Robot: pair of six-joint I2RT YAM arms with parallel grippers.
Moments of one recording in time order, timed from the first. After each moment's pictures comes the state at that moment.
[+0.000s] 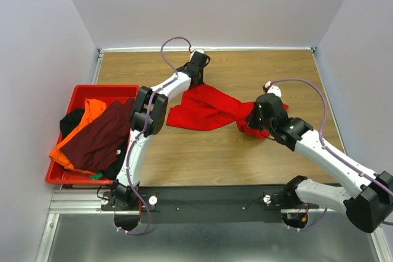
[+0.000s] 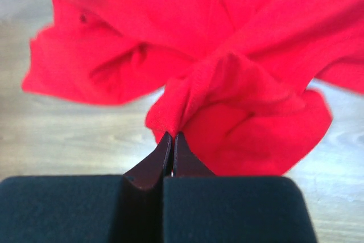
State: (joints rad) left arm -0.49 2.40 1.96 -0.35 -0.26 -0.34; right arm 0.60 1.06 0.80 -0.44 0.24 0.63
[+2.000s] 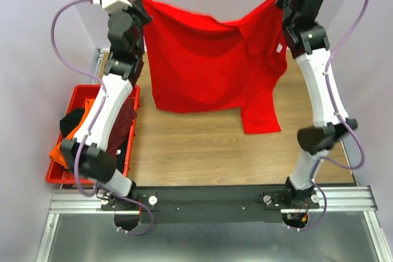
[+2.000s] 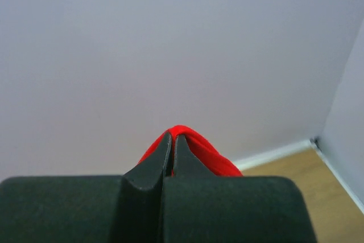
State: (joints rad) left arm -0.29 1.50 1.64 0.15 -0.41 -0.40; right arm 0.31 1.82 2.29 -0.38 0.49 0.15
